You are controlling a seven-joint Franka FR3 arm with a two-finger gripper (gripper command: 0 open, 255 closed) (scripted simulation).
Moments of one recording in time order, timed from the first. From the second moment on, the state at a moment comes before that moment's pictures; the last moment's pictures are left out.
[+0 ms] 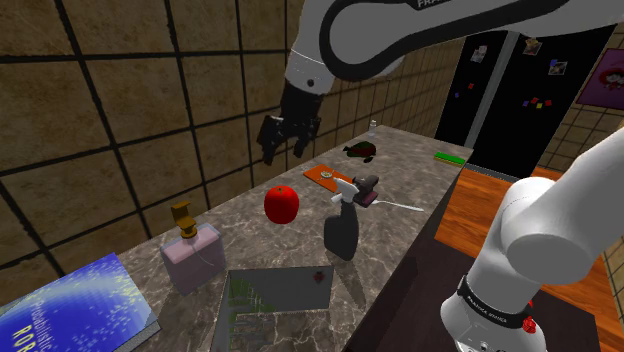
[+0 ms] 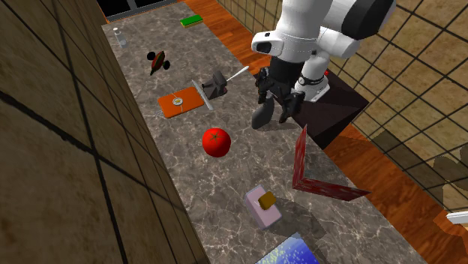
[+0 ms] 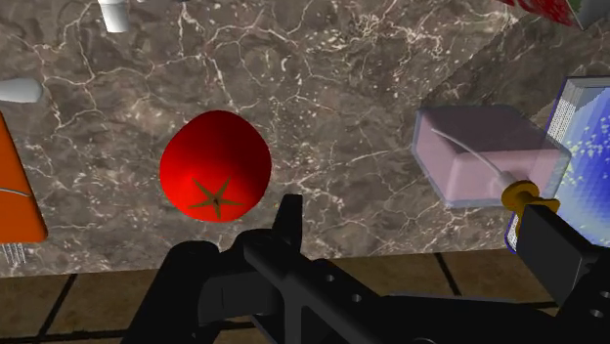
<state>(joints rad) 0.08 -0.41 0.28 -2.31 0.22 2.19 0.26</state>
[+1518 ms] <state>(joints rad) 0.19 0.27 0.41 -1.97 0.00 2.55 0.47</state>
